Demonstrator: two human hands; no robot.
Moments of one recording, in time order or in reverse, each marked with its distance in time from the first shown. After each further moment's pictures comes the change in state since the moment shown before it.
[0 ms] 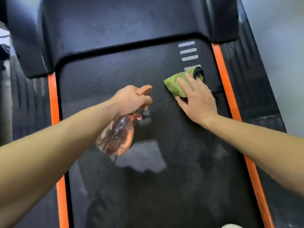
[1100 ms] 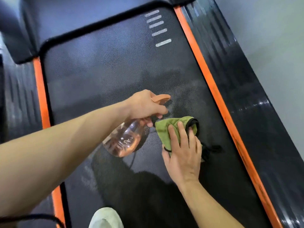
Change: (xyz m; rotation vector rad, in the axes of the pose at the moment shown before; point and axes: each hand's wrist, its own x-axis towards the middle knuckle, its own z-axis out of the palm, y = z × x) left_hand -0.100 0.007 0.156 0.200 -0.222 0.098; right_hand -0.313 -0.102 0.017 -0.026 0.023 0.428
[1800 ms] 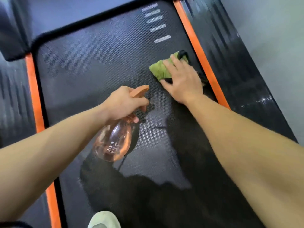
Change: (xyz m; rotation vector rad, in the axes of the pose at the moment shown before) left_hand -0.007 -0.033 -0.022 -0.127 0.197 -0.014; right_hand 0.236 0.018 -0.010 0.059 -0.058 -0.266
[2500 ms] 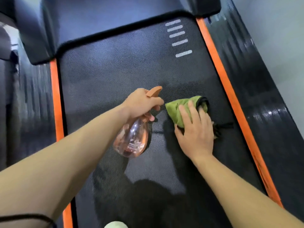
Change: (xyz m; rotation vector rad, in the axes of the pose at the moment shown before) left_hand 0.032 -0.007 -0.028 -0.139 0.045 -0.017; right_hand -0.106 -0.061 0.018 -0.075 0.099 0.148
